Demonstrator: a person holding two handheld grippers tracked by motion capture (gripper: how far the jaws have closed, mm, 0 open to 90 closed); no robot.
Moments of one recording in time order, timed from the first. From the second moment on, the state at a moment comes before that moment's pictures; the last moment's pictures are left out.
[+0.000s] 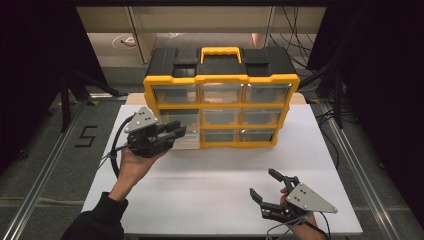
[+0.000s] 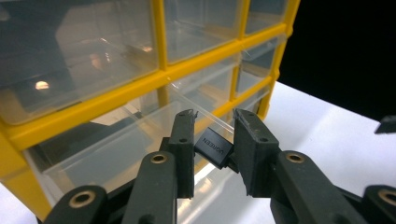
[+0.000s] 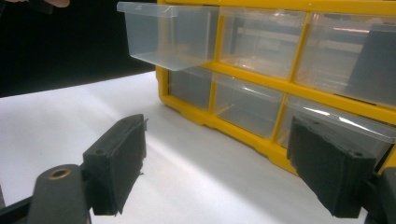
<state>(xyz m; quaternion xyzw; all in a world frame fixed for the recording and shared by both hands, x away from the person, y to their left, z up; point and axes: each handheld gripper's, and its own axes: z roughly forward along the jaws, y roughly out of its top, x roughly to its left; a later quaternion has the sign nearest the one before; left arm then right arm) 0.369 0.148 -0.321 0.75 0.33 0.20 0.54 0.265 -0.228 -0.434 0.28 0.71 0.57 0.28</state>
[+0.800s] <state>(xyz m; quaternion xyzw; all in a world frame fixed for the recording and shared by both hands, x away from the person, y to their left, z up) 0.393 0.153 -0.325 0.73 0.38 0.22 0.53 0.265 -0.229 -0.434 0.28 0.71 0.57 0.28</state>
